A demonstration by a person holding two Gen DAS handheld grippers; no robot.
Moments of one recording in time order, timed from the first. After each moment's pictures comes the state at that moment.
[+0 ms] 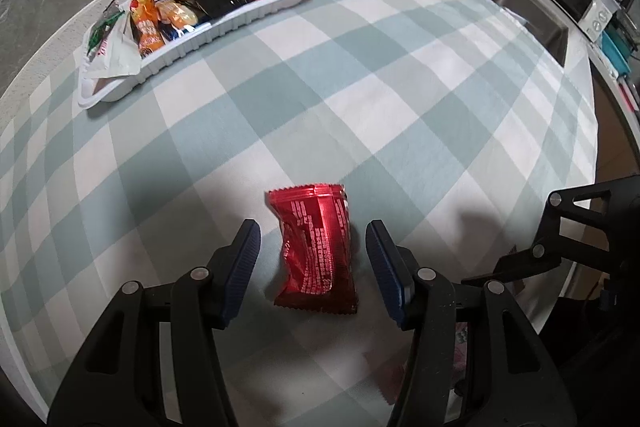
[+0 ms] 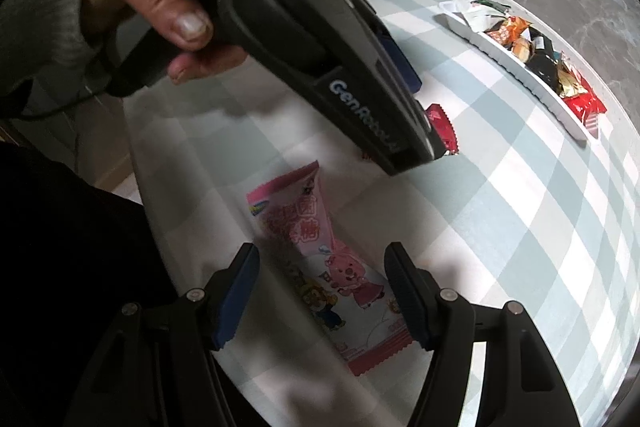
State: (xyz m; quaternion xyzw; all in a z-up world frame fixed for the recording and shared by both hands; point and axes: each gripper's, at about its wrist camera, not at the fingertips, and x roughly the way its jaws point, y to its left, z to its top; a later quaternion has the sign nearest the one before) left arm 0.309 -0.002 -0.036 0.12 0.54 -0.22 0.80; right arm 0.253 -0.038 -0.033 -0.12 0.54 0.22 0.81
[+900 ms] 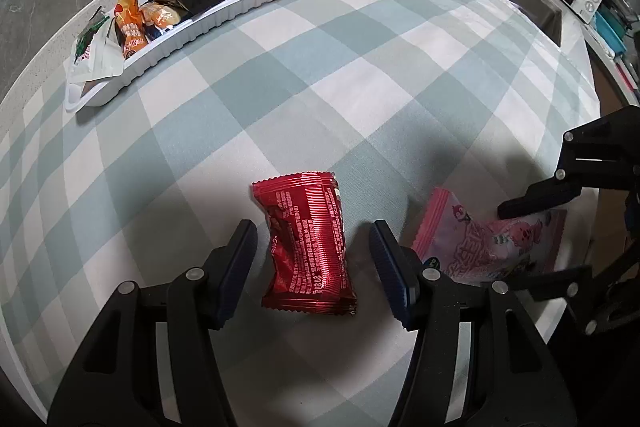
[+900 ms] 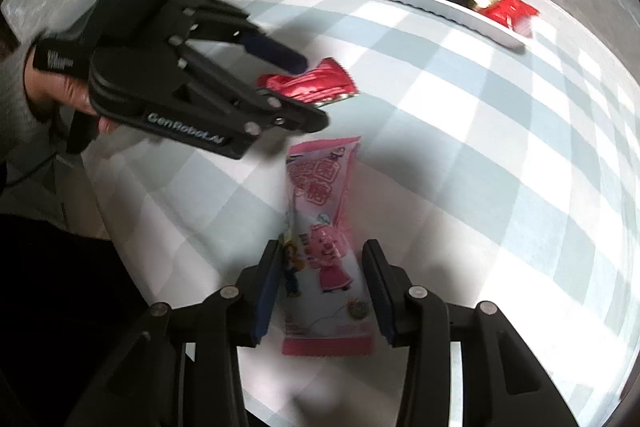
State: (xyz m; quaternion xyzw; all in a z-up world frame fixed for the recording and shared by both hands) left arm 0.301 -0.009 -0.050 0.15 0.53 -0.23 0.80; right arm 0.246 -0.102 -0.035 0.00 0.56 0.11 0.82
